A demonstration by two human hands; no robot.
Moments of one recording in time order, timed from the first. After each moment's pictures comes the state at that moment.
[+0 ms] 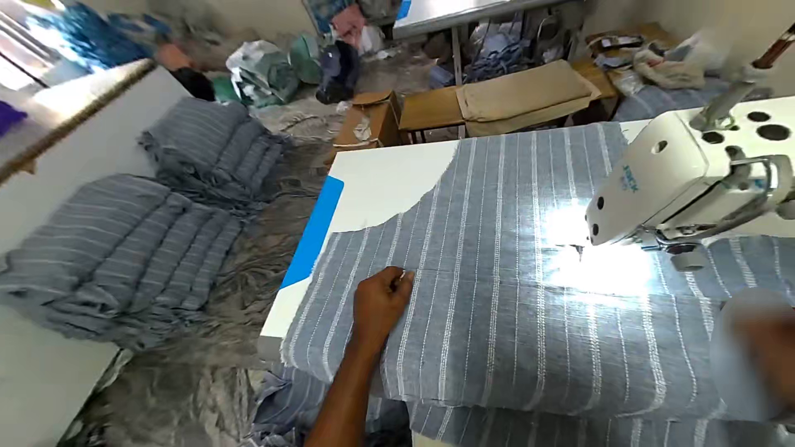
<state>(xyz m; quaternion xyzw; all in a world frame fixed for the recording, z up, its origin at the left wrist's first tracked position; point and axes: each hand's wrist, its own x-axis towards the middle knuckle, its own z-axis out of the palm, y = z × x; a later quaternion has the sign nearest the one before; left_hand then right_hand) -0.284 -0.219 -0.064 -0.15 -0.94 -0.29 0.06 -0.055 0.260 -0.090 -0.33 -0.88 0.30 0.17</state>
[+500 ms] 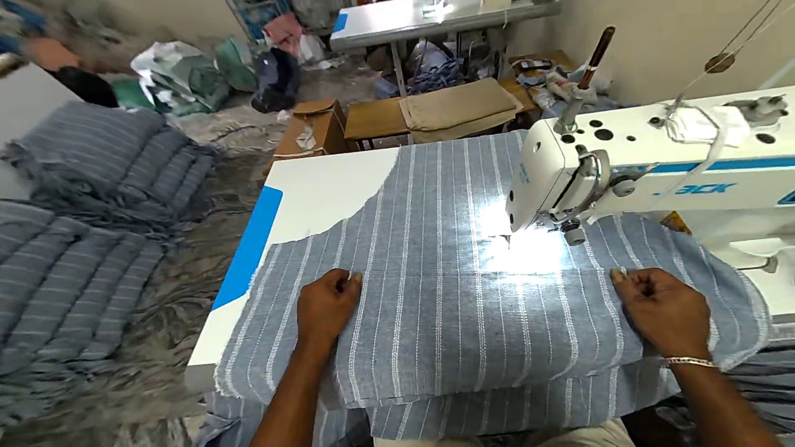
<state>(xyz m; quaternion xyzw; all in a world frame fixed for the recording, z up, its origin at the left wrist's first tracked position) -0.300 -0.209 -0.059 -0.09 -0.96 -0.25 0.02 -0.055 0.248 -0.088 -0.35 -0.89 0.20 0.20</state>
